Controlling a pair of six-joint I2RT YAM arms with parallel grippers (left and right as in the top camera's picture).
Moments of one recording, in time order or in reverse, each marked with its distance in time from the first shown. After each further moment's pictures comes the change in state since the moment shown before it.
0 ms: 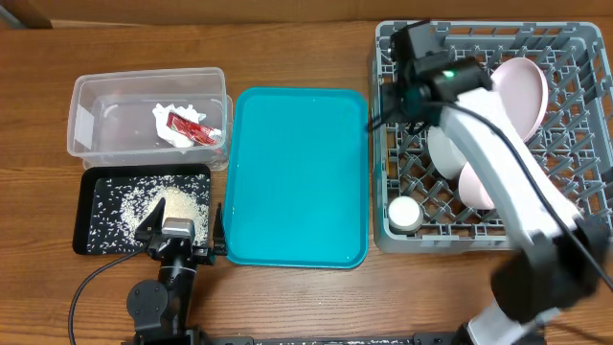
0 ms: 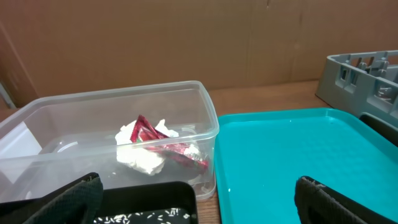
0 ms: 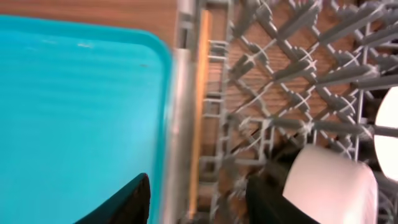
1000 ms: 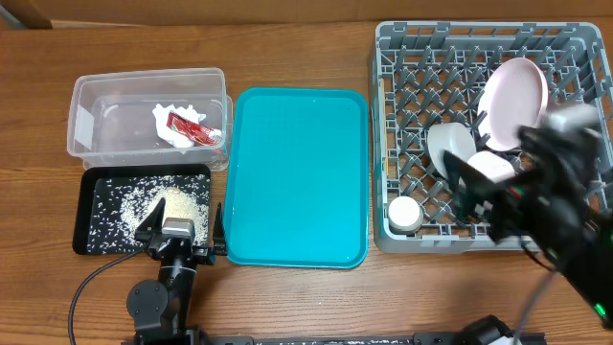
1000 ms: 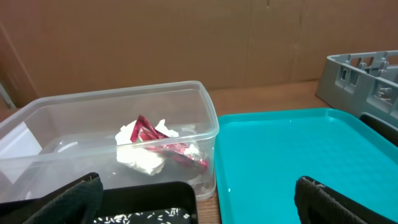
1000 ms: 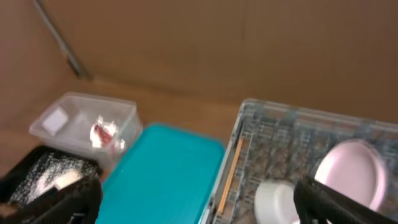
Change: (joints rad) left arm 0.000 0.000 0.000 0.000 0.000 0.000; right arm 0.089 -0.933 -0.084 -0.050 -0.063 -0.137
